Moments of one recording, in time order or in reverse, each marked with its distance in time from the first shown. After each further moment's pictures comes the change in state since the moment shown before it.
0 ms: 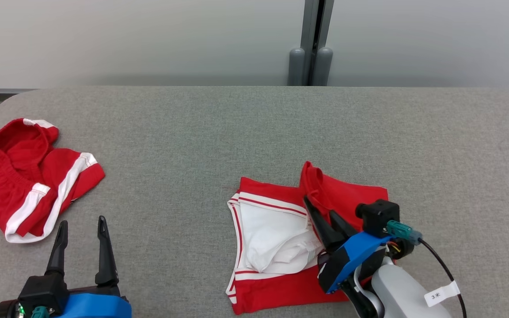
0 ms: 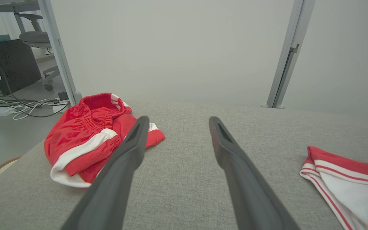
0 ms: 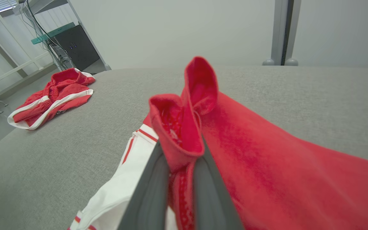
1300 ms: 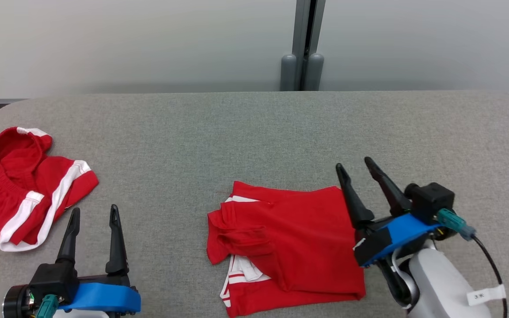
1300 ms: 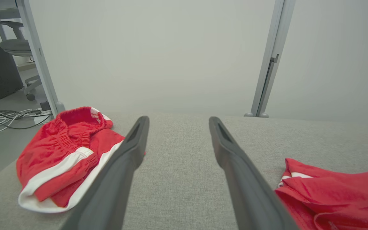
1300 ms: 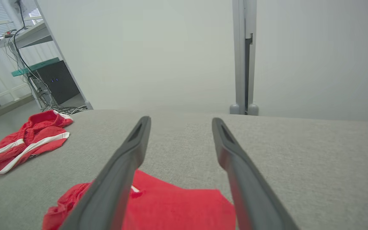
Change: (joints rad) left arm -0.038 0.000 -0.040 0.012 -0.007 -0.007 0.000; right arm 0.006 -0.037 -0.134 -0.117 -0.062 0.000 -0.041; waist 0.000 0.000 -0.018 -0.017
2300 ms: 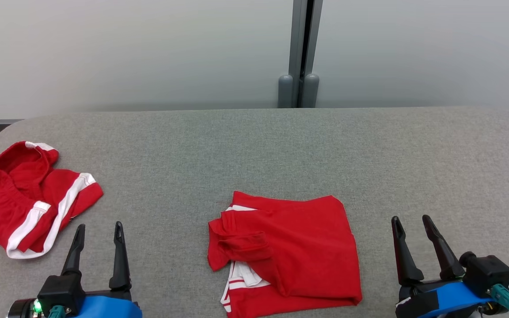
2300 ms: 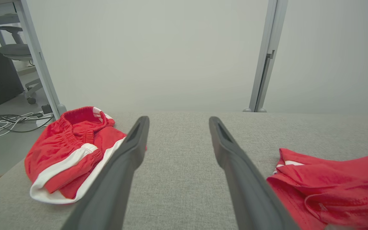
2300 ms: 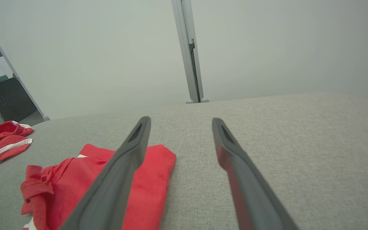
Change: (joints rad) left arm 0.037 0.000 0.000 0.029 0.036 -0.004 0.000; right arm 0.378 0.034 -0.266 -0.286 -0.109 0.000 0.000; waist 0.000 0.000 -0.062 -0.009
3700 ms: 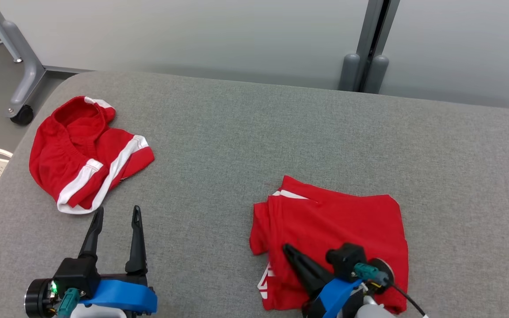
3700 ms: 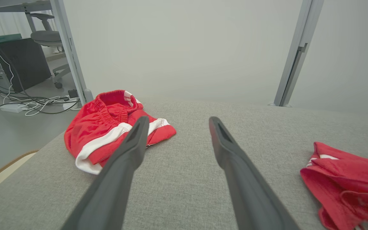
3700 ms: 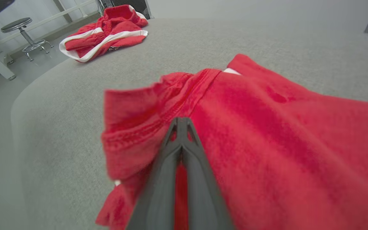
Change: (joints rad) left arm -0.063 0.000 -0.069 0.026 -0.035 0.005 0.000; right arm -0.328 0.004 0.557 0.483 0.117 0.000 0.000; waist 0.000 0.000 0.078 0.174
